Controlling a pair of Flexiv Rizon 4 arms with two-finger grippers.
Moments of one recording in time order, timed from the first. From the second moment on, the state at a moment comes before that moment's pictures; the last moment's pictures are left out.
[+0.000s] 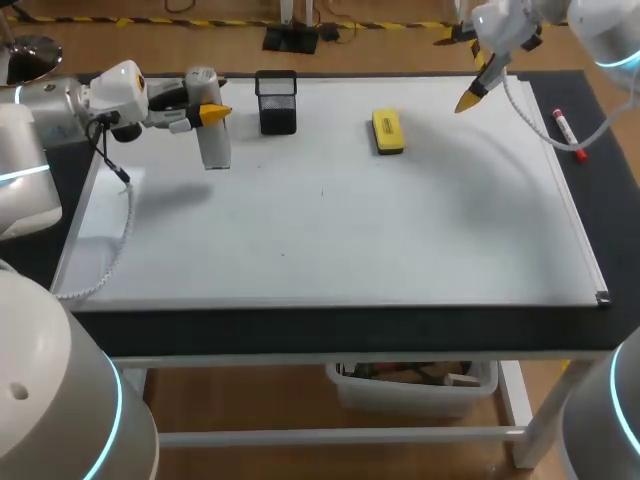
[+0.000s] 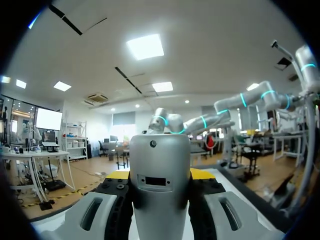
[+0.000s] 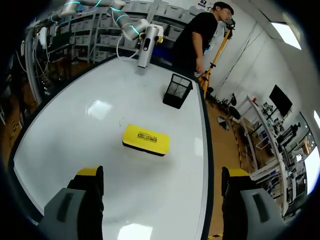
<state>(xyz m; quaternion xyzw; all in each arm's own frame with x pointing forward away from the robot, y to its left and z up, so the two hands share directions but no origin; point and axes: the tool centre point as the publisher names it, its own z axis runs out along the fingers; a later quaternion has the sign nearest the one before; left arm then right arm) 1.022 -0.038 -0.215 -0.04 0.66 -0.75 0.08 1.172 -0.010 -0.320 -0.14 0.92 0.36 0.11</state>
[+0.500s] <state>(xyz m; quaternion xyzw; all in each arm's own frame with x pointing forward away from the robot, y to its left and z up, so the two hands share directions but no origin) 1.085 -0.060 -0.161 0.00 0.66 -0.74 0.08 1.171 -0.011 -0.319 -0.14 0.92 0.36 0.11</state>
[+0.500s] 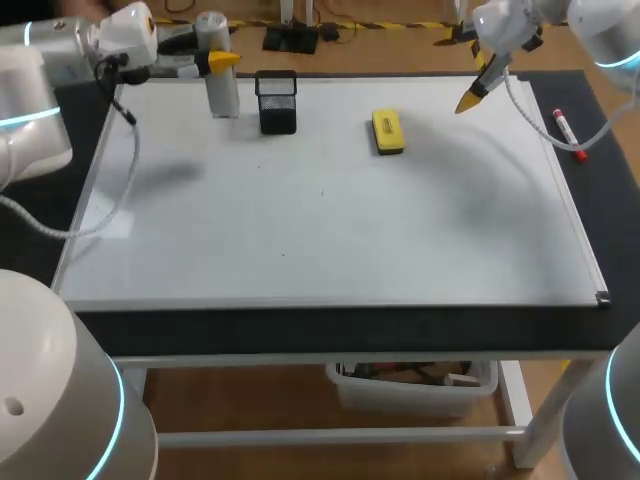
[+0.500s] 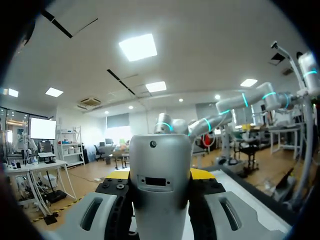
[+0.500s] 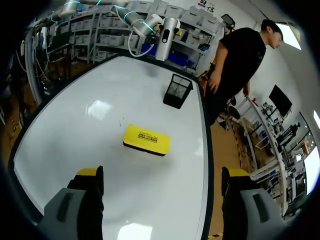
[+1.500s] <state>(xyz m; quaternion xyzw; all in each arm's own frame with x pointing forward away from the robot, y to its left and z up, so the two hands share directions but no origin) 1.186 -0.134 -0.164 0.01 0.66 -0.75 0.05 1.170 -0.011 -0.319 -0.14 0.92 0.36 0.11</state>
